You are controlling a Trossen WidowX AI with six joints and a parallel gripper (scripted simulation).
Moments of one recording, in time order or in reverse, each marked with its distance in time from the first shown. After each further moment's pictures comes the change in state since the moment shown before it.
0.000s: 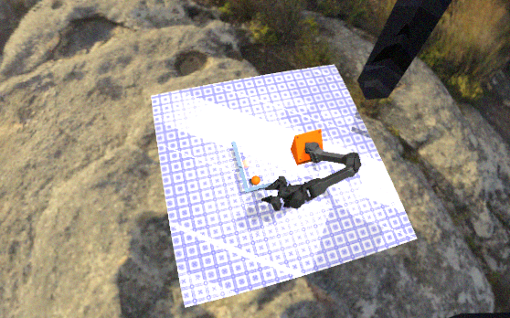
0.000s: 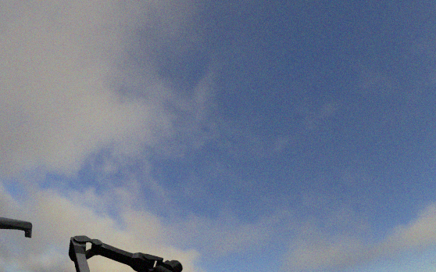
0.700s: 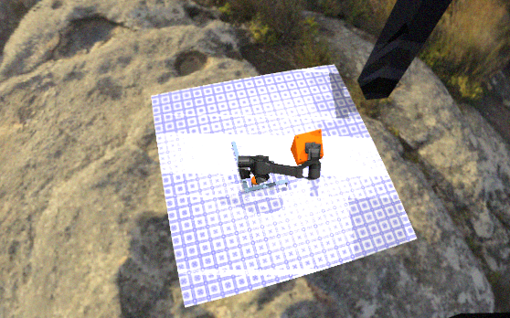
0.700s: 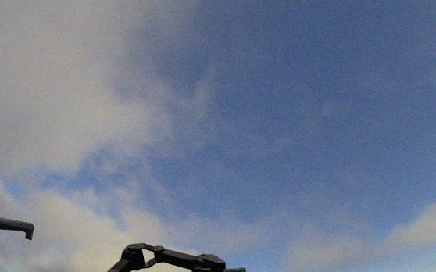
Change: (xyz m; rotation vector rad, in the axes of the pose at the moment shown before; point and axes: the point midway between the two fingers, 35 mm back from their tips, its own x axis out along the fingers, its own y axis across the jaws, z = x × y) arm 0.114 0.170 -0.007 0.678 -0.673 0.817
